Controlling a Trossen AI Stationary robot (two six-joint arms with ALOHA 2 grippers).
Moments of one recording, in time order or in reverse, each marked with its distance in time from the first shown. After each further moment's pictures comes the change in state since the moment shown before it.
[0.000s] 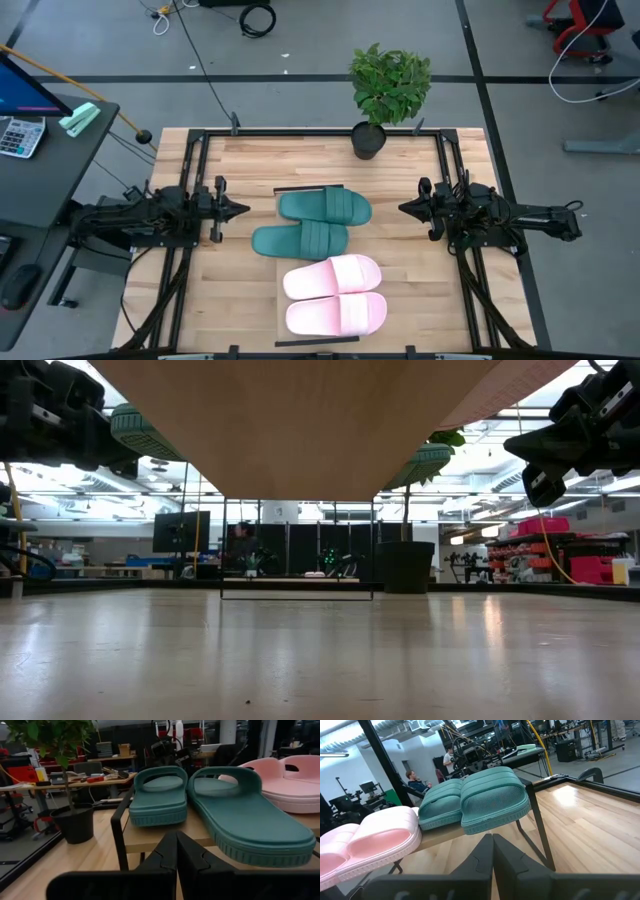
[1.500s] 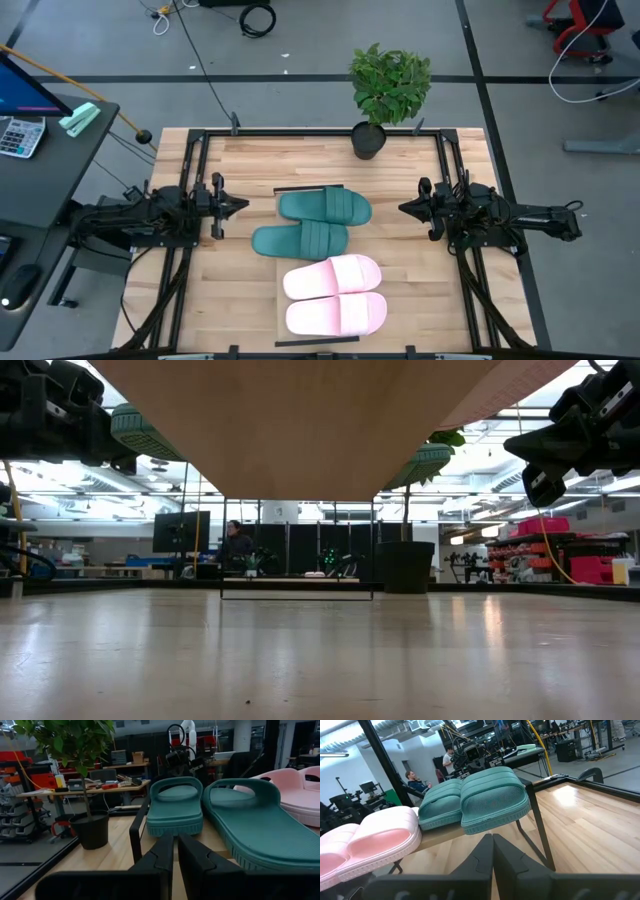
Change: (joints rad) left arm 0.000 0.000 -0.001 0.055 -0.073 -0.001; right arm 0.000 0.000 0.000 0.000 0.000 0.000
